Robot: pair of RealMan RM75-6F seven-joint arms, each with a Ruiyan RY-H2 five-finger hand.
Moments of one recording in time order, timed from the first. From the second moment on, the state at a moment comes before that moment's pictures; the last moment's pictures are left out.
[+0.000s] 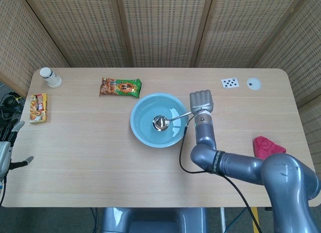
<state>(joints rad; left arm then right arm) -0.15 -1.14 -0.10 -1.54 1.37 1.38 -0.02 1.40 -1.51 0.17 -1.34 0.19 1.01 -1.15</state>
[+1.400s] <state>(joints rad) -0.17 -1.14 -0.10 -1.51 1.34 1.34 -0.04 1.35 -1.87 0.18 -0.94 -0.14 1.10 -1.45</state>
